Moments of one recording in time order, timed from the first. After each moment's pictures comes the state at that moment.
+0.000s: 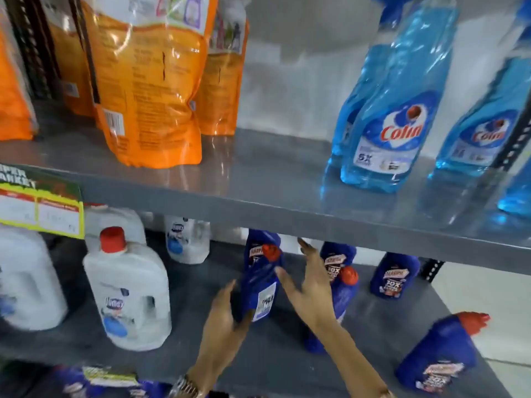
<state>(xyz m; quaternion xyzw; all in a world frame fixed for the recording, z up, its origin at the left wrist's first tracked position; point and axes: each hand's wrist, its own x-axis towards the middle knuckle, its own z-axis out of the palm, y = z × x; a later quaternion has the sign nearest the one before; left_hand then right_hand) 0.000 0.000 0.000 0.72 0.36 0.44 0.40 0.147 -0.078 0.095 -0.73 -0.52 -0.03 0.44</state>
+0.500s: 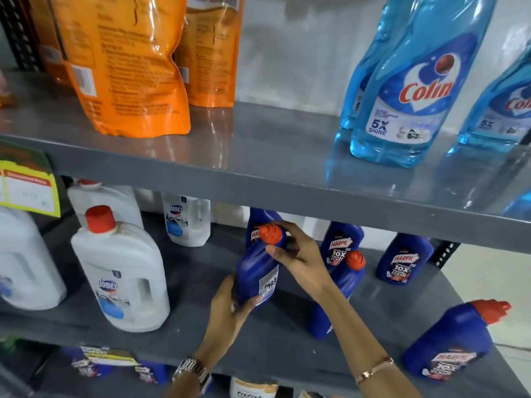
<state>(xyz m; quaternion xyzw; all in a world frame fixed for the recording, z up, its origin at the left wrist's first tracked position) 0.015 0.004 -0.020 0.65 0.33 0.44 0.52 0.154 -0.054 0.107 -0.64 -0.53 0.24 0.51</state>
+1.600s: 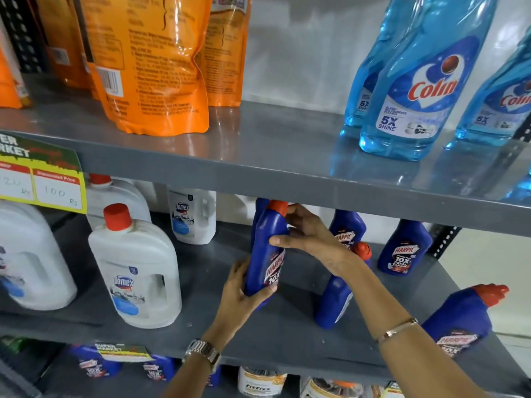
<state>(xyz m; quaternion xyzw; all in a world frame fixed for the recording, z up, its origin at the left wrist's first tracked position) 0.004 0.007 0.012 0.69 0.28 0.41 0.52 0.150 -0.051 0.150 -0.61 -0.54 0.35 0.47</state>
